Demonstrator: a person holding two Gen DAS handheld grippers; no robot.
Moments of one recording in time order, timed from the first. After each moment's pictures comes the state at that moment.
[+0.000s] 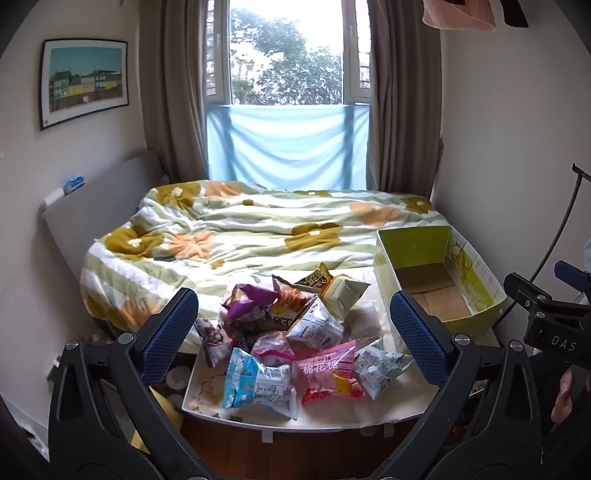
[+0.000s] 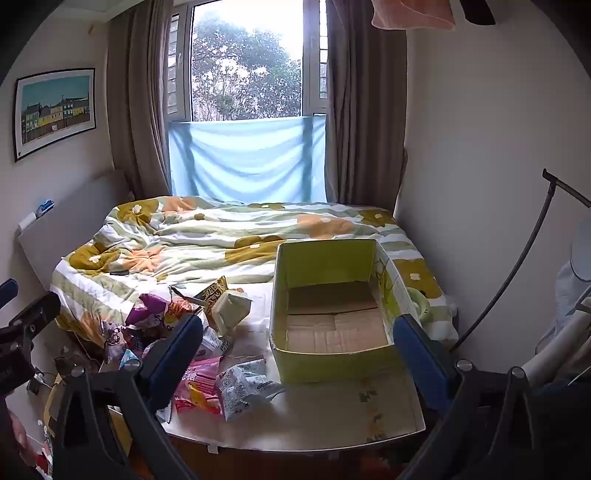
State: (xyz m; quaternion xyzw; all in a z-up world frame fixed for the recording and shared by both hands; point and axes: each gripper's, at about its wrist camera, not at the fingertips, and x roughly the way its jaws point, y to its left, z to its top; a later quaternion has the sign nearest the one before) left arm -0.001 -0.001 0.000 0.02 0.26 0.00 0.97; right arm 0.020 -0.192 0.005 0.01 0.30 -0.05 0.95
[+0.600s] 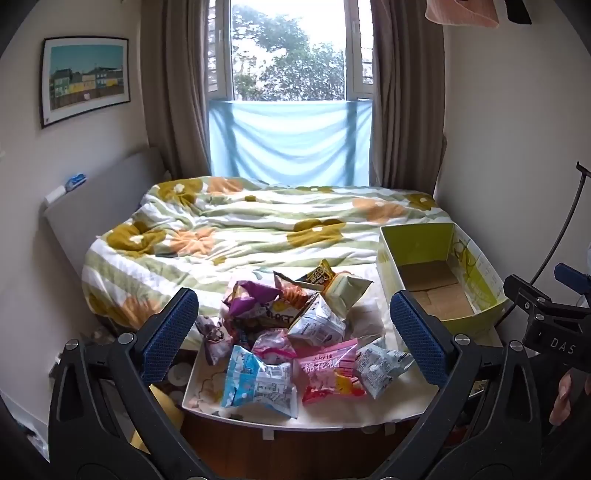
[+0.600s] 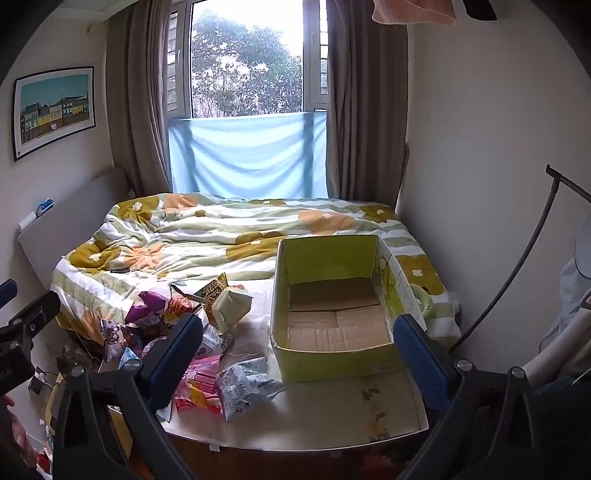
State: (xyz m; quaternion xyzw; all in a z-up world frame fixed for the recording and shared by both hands) left arm 0.006 -0.002 -0.005 0.01 0.27 0.00 0.96; right arm 0.021 -0.190 0.001 0.01 0.31 -0.05 0.95
